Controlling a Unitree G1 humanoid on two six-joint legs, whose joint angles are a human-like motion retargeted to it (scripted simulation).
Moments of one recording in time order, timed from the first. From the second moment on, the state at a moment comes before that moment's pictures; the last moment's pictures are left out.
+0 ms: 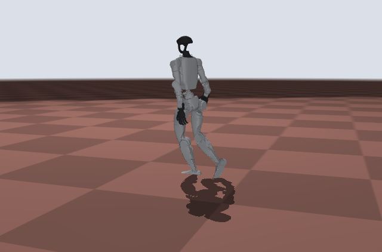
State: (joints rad) left arm 0.19 0.11 0.77 1.69 0.65 -0.15 0.10; right arm 0.07 -0.43 -0.57 1.30 -0.69 -0.56 -0.06; waist 0.08 0.18 -0.17; left_leg -0.36 0.05 0.35 0.31 -0.29 0.26; right_leg -0.17 0.29 0.03 0.83 0.24 0.26
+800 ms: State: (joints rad) left arm 0.27 0.06 0.55 1.44 0.80 -0.17 -0.19; right arm 0.12 -0.12 -0.65 1.25 -0.20 -0.41 0.43; waist -0.05 0.01 -0.25; left_leg -0.57 -0.09 0.24 0.74 0.02 -0.01; right_leg -0.04 -0.02 -0.04 0.02 -0.07 0.01
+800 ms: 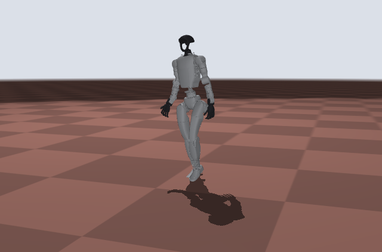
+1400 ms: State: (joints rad) left arm -0.13 -0.05 0.22 0.72 0.41 -0.49 0.20; right arm 0.50 -0.01 -0.35 0.83 -0.25 -0.66 0.10; waist -0.22 0.12 -0.05; left_leg -0.08 -0.07 0.03 0.13 -0.31 0.22; right_leg -0.55 0.03 -0.01 0.46 0.09 0.09
